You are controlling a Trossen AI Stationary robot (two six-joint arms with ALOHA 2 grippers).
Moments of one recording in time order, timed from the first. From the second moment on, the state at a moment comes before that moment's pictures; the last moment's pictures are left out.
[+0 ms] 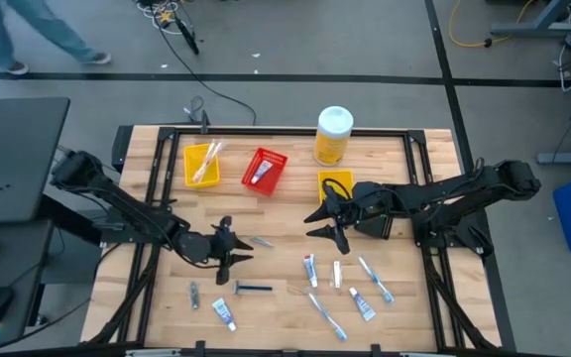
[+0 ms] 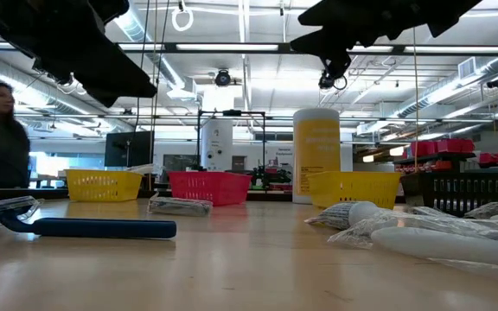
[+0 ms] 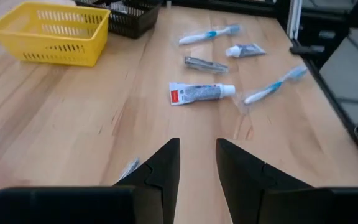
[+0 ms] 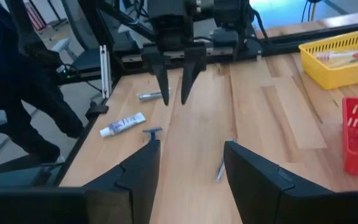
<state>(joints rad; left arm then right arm) -0.52 1.26 0.49 0.31 -0.47 -0.38 0.10 1.30 0.76 0.20 -0.13 0.19</state>
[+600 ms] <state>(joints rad) -0.50 1.26 0.49 0.31 -0.46 -0.43 0.14 1.34 0.76 0.24 -0.13 0.11</state>
